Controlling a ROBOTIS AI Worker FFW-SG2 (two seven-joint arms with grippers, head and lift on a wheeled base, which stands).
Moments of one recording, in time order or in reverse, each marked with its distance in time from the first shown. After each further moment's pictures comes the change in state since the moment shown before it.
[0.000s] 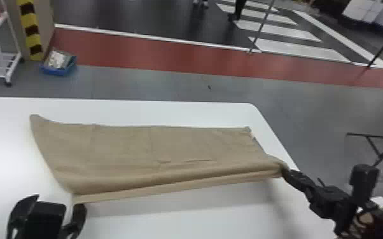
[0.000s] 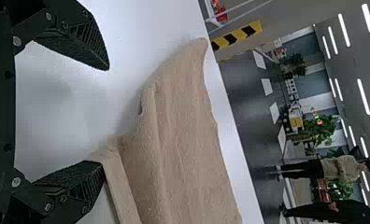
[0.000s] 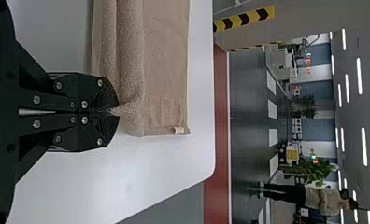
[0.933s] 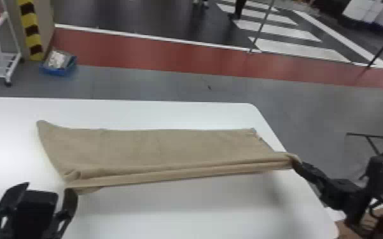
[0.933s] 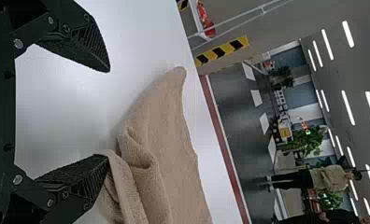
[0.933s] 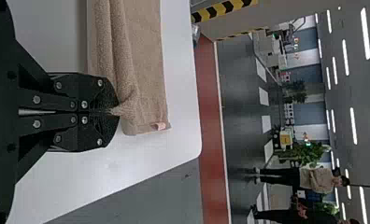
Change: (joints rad) left arm -0.005 -0.003 0.034 -0.062 -0.030 0.036 0.011; right arm -0.050 -0.014 -0.056 -0.034 -0.027 0.105 0.013
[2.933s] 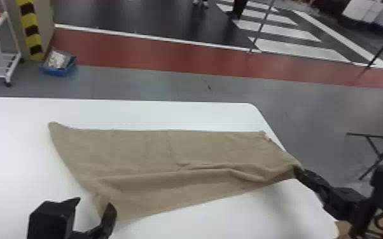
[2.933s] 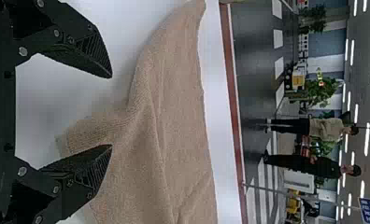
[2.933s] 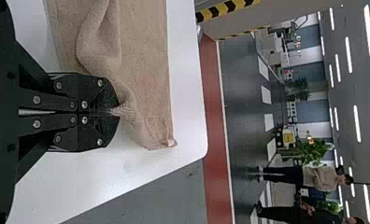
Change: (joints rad) left arm 0.073 -0.005 -0.051 -0.112 0.180 0.029 -0.172; right arm 0.065 0.036 -0.011 -0.063 -0.013 0.005 0.005
